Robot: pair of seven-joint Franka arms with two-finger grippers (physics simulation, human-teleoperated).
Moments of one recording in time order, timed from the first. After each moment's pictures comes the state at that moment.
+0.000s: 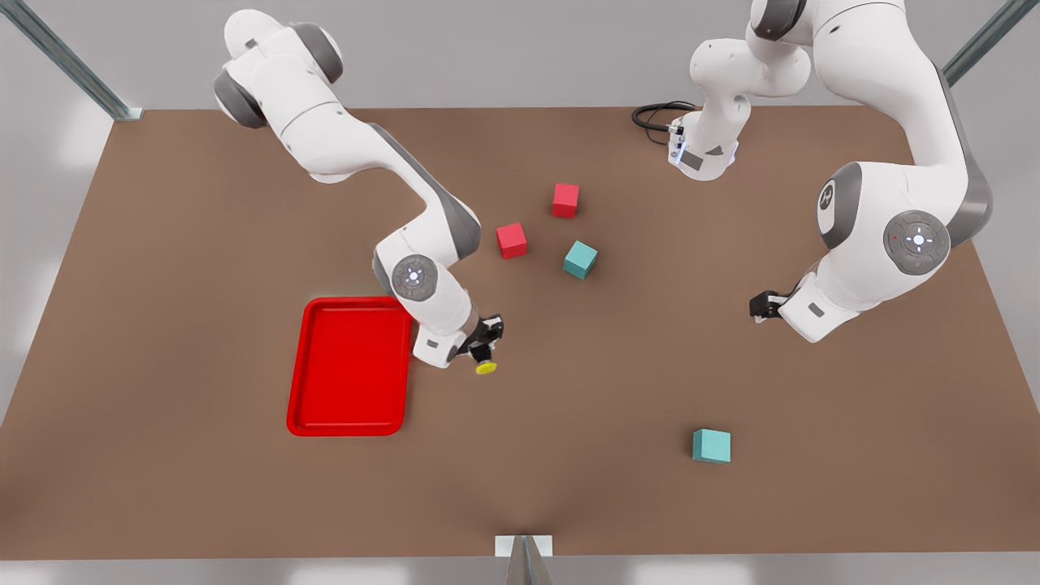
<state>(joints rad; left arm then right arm) -0.16 0.28 0.04 -1.41 0.03 1.60 -0.03 0.45 0.68 0.22 -1.30 0.04 2.13 0.26</state>
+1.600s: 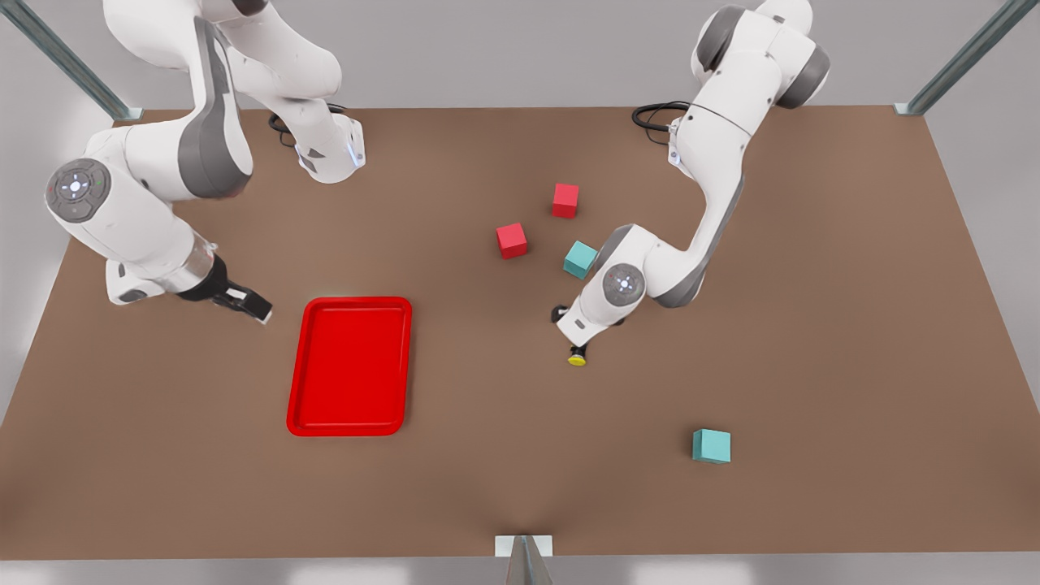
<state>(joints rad) -0.42 0.55 -0.19 -1.72 -0.06 2.22 -0.53 -0.06 0.14 0.21 -1.51 0.00 1.68 0.49</state>
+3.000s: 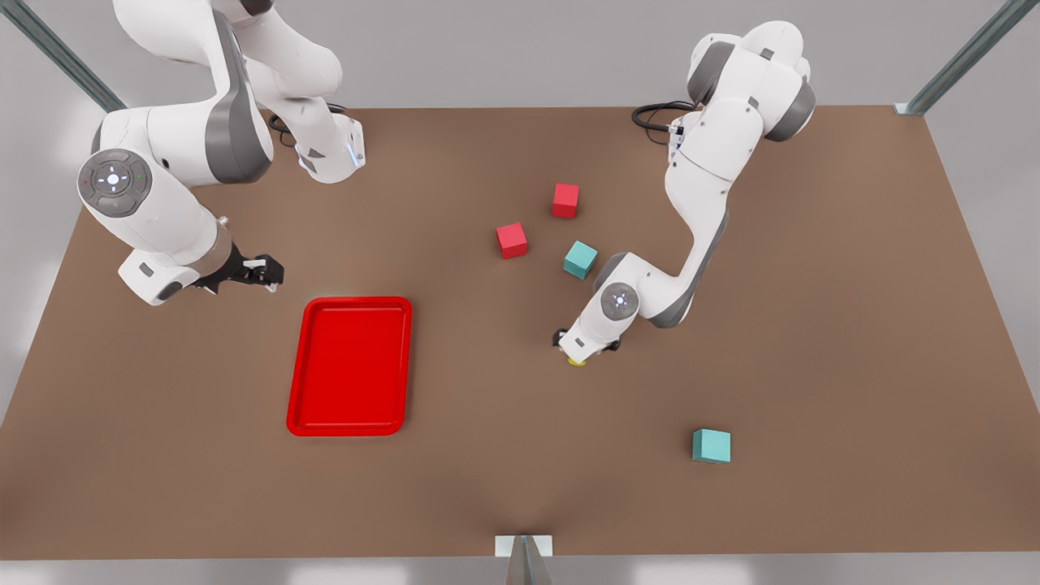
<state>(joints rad) -0.39 0.73 -0.20 -1.72 0.04 2.48 -0.50 -0.01 0.16 0.21 -1.43 -0.12 1.50 0.13</state>
